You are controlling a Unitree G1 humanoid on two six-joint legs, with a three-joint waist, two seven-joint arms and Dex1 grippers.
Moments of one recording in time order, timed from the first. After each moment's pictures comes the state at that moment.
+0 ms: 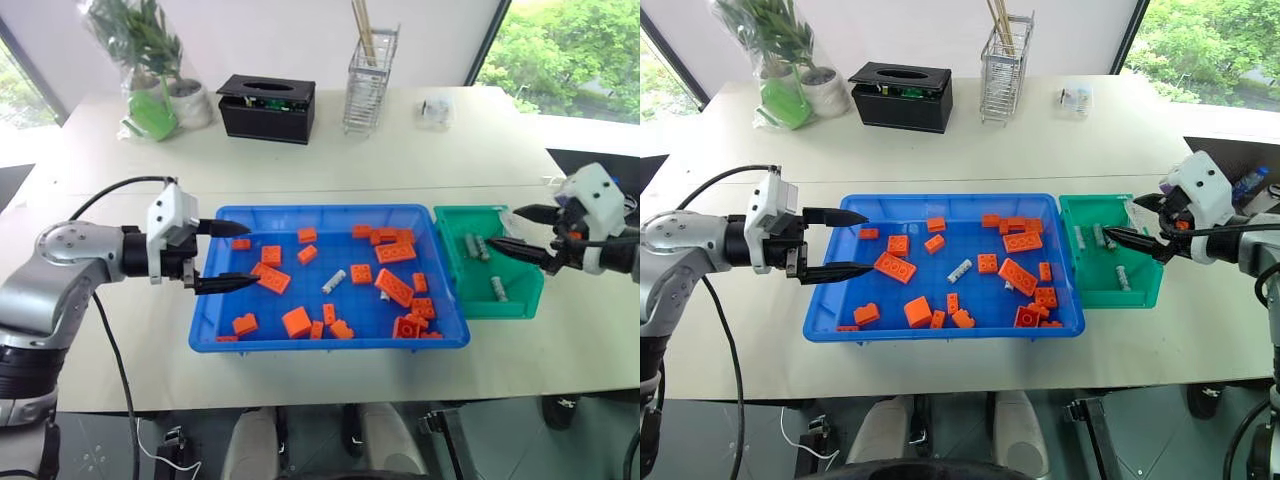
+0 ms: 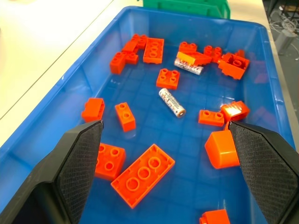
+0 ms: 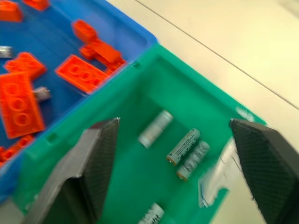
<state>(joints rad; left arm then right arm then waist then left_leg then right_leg) -0.38 0.90 0.06 -0.21 -0.58 0.52 -1.21 -0.36 -1.00 -0.30 -0.22 0.34 0.78 1.07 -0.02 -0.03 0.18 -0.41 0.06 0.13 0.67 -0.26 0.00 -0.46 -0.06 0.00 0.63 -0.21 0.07</state>
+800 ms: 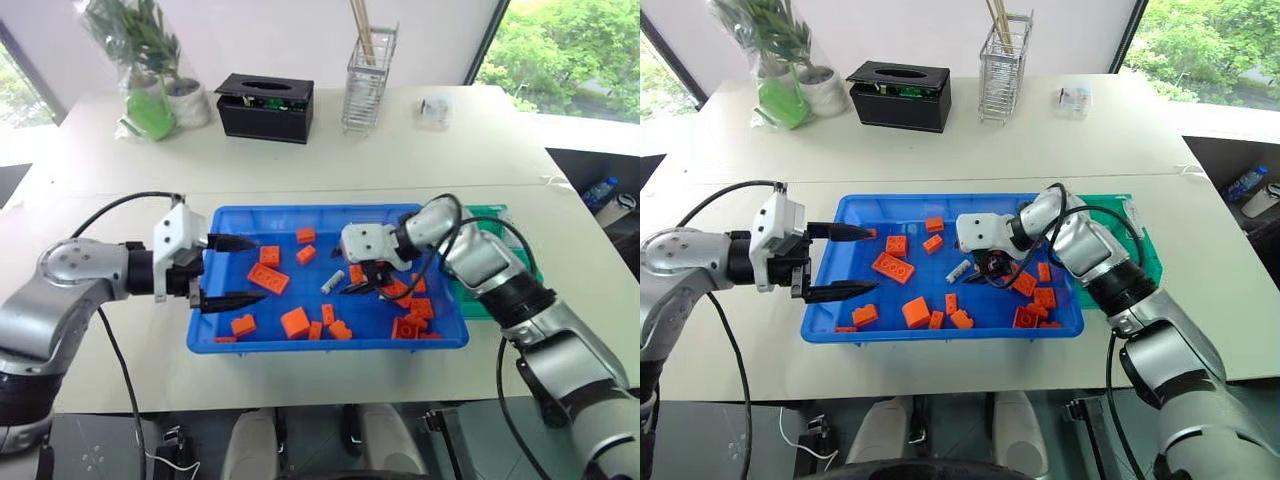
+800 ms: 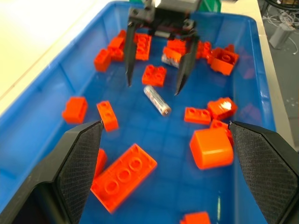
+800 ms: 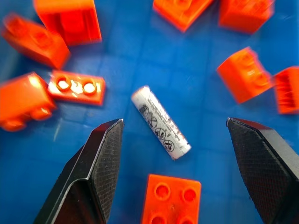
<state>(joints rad) -0.24 0.90 0.11 -0.37 -0.59 0.54 -1.14 -0.85 -0.56 0.54 0.30 -0.05 0.13 1.29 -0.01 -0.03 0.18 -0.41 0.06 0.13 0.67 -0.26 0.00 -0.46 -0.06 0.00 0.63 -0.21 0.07</state>
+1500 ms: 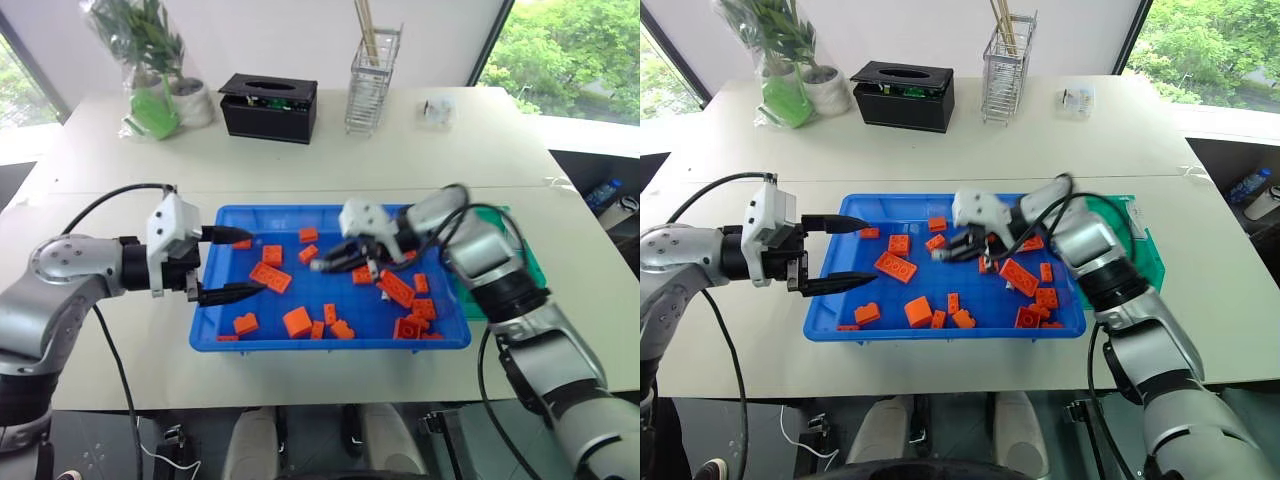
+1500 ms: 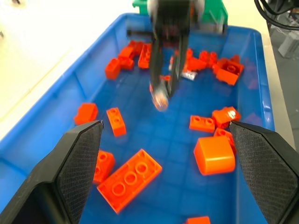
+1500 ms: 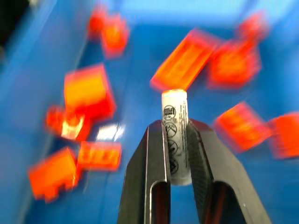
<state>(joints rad) -0.30 0.90 0.12 -0.35 -0.62 0.56 -1.12 -0.84 -0.59 0.26 0.07 0.16 0.51 1.32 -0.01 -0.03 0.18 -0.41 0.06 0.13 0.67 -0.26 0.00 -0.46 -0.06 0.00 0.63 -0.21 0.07</state>
